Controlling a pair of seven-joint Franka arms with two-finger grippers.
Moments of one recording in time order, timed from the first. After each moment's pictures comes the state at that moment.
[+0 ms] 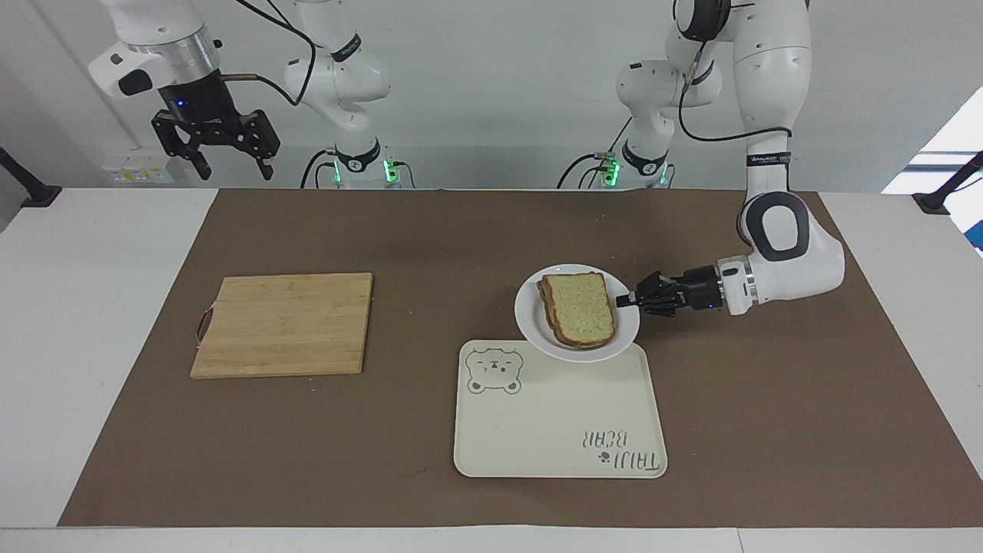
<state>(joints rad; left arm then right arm) -0.04 0.45 0.03 -1.76 -1.12 1.73 0.61 0.07 -0.10 -0.10 -1.58 -0.01 1.54 -0.01</state>
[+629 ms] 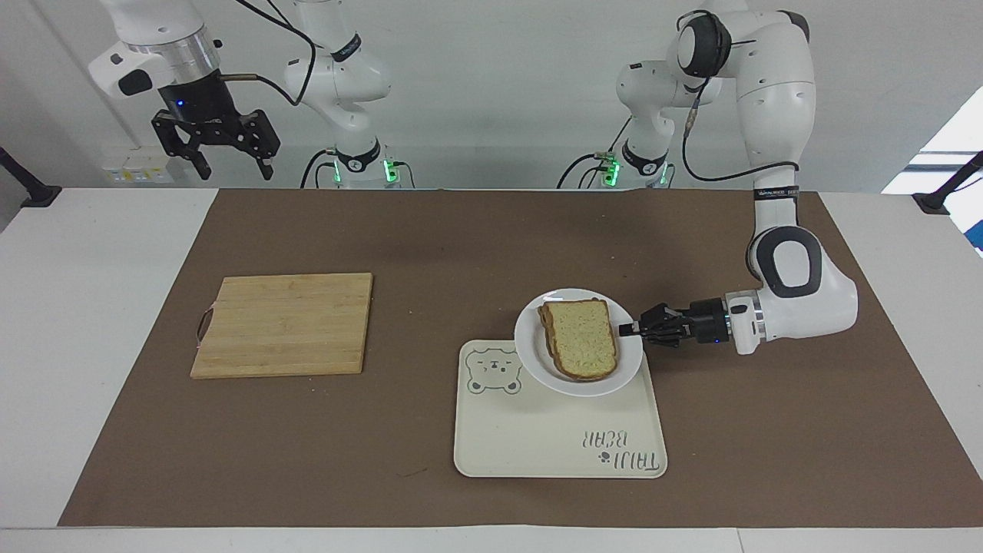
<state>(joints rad) -0.04 0.65 0.01 -1.51 -1.10 1.70 0.53 0.07 -0.10 -0.10 -1.58 -0.01 1.54 -0.01</state>
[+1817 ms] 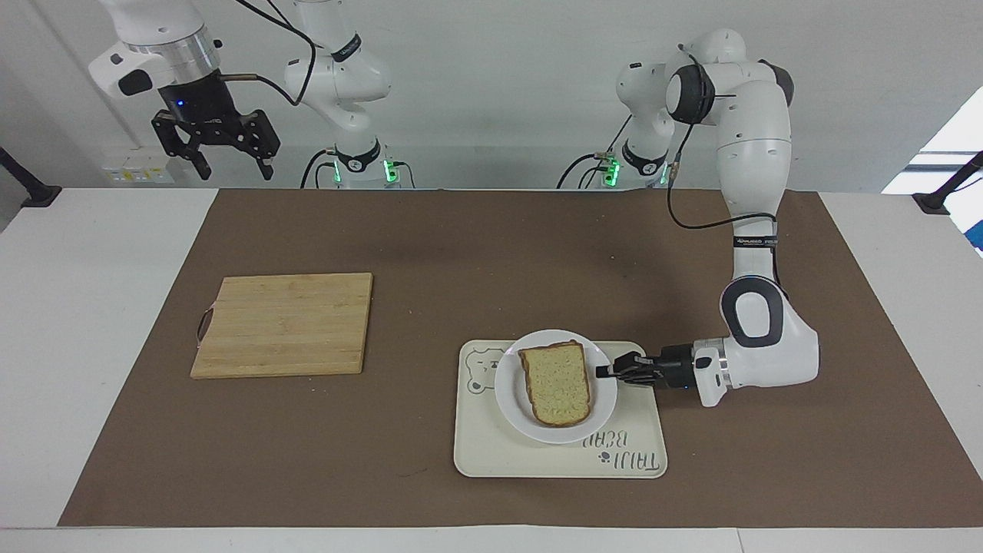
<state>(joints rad) -0.08 0.81 -0.02 -1.35 -1.05 1.76 0.44 0.07 -0.10 -0.10 -1.58 -0.01 1.54 -0.01</state>
